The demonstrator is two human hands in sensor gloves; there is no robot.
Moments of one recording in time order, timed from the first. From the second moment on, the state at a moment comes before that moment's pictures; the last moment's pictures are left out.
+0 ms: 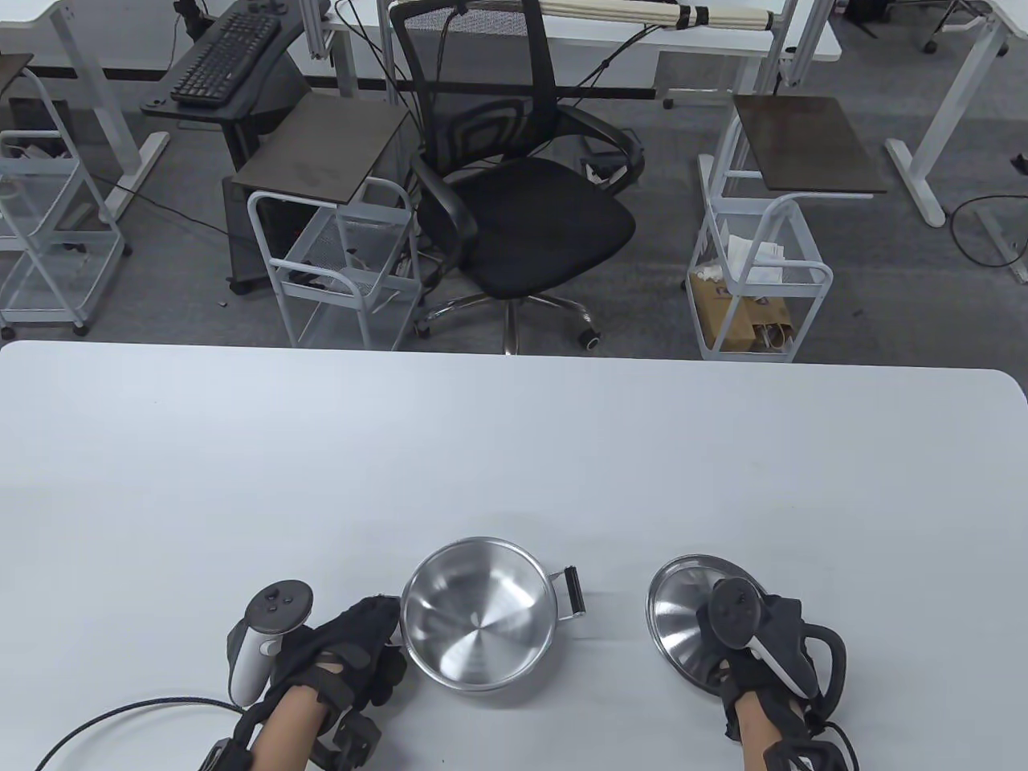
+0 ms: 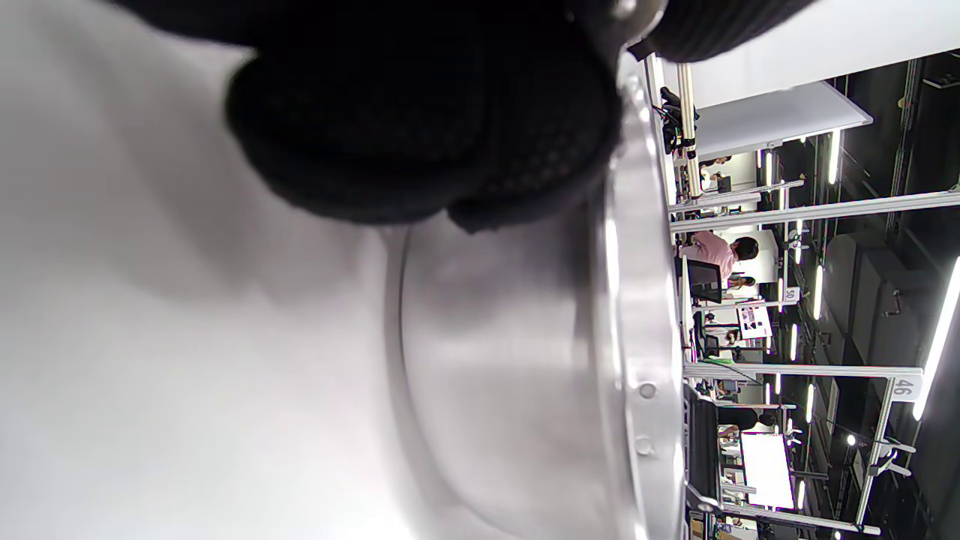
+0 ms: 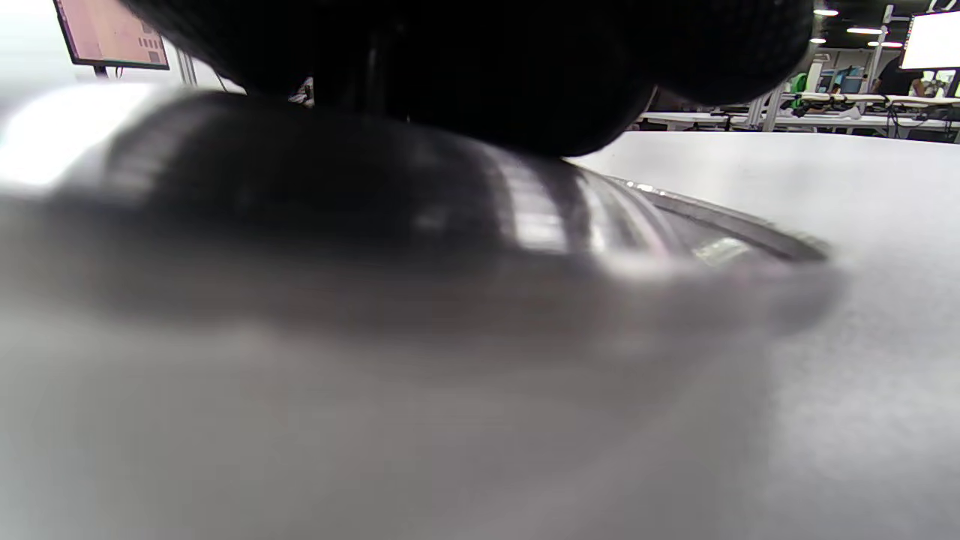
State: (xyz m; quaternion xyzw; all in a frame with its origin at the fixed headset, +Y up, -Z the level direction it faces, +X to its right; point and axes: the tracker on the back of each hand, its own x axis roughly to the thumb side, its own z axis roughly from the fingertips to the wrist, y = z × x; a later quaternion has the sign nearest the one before) left_hand -0.225 -0.804 -0.288 -0.26 0.05 0.57 0.78; right_hand 0.262 -0.756 -0.321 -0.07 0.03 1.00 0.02
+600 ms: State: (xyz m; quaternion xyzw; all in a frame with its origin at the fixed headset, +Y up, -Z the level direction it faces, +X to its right) left_hand -0.227 -0.805 -0.287 -0.25 0.06 0.58 0.77; right_hand 0.276 -0.763 -0.313 -0.13 0.04 0.97 0.17
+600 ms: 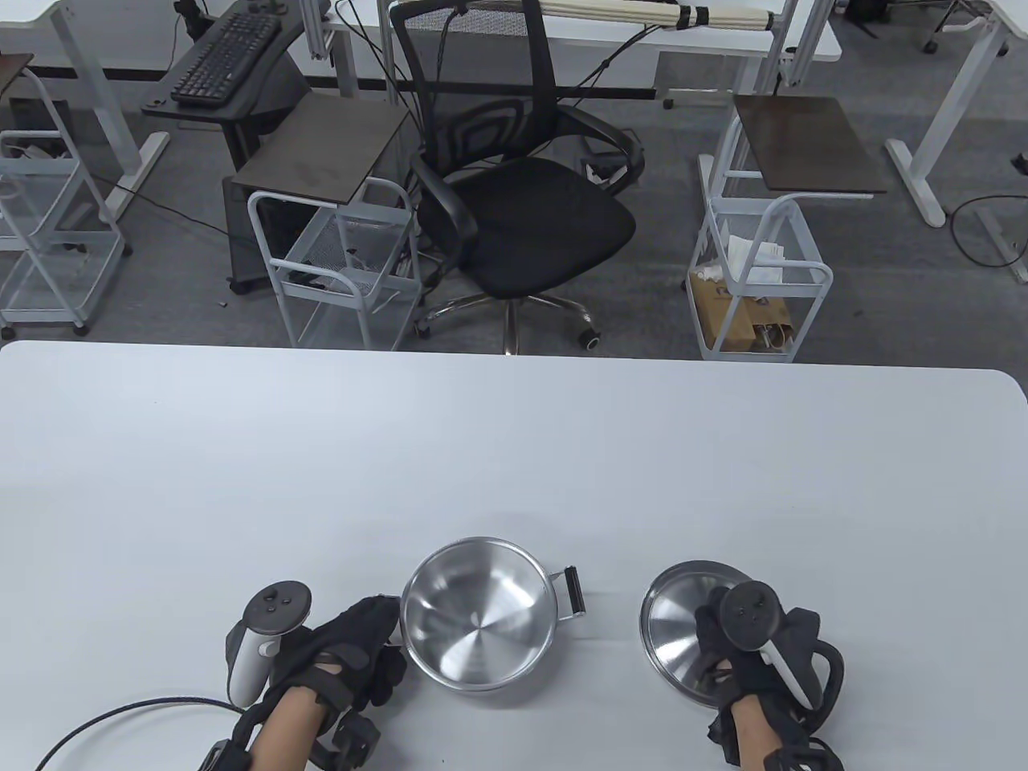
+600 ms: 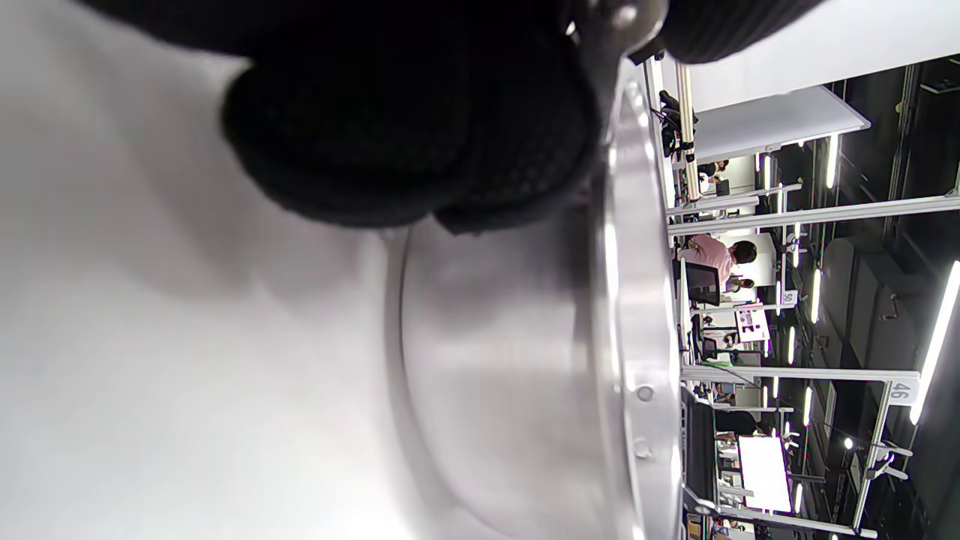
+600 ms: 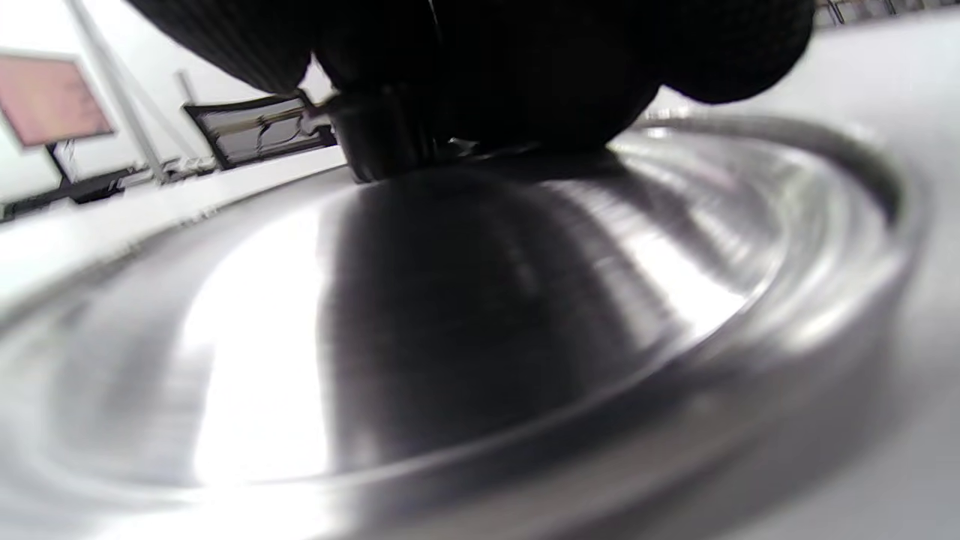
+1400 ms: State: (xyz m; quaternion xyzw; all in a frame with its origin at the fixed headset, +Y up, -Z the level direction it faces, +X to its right) left_hand -0.216 -0.697 -0.252 0.20 -0.08 0.32 0.92; right_hand 0.200 -0.692 -0.267 0.14 -0.13 0.93 0.31
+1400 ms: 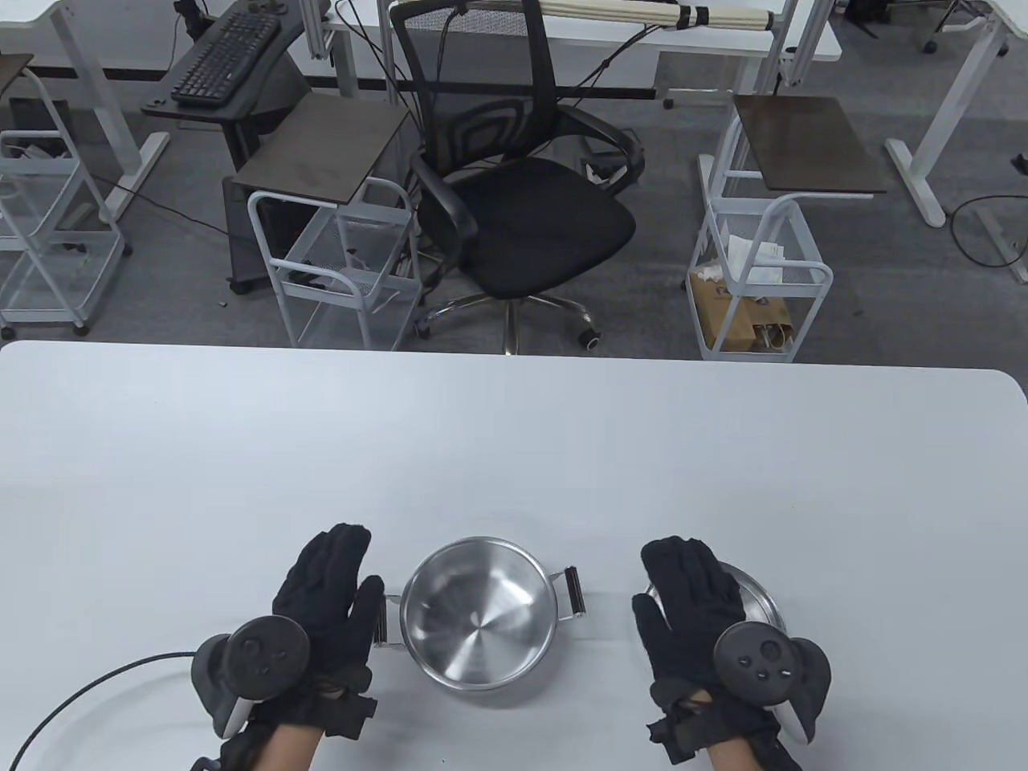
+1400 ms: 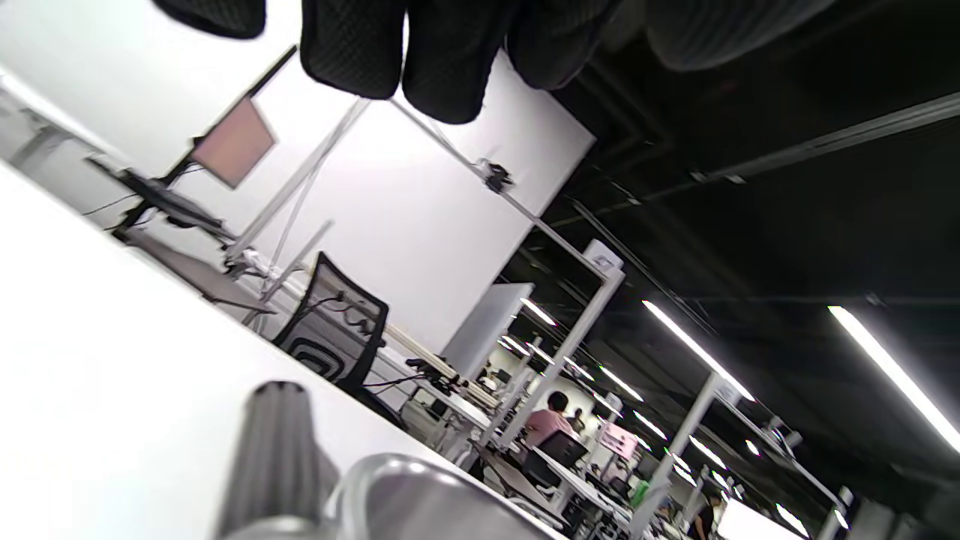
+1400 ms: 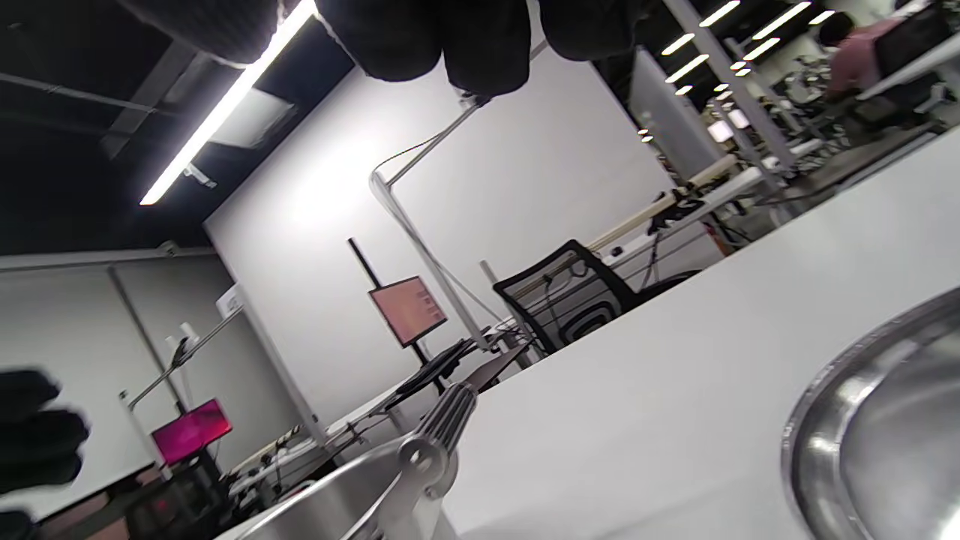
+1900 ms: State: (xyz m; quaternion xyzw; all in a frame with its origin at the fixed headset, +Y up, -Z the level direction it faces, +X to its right) left_hand -0.174 -0.703 -0.244 0.14 -0.18 0.13 0.97; right_hand 0.161 -0.722 -0.263 0.23 -0.08 0.96 0.13
